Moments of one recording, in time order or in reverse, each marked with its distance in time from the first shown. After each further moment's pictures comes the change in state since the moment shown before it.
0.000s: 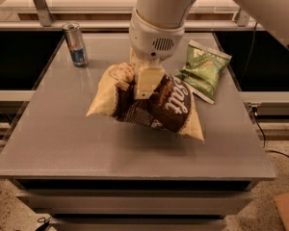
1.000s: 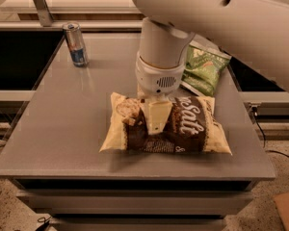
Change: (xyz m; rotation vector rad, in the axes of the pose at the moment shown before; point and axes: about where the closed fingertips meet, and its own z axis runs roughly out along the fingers) arm 0.027 0.037 0.062 -0.135 0.090 -0.008
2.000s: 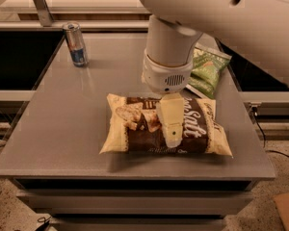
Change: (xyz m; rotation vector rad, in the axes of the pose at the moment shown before) arm 0.019 0.003 -0.009 0.030 0.049 0.011
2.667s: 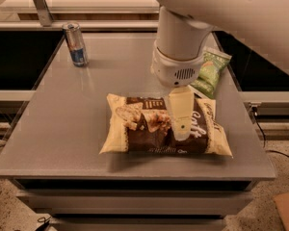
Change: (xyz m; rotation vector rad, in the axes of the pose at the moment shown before) arm 0.021 -0.006 -0.016 0.066 0.043 0.031
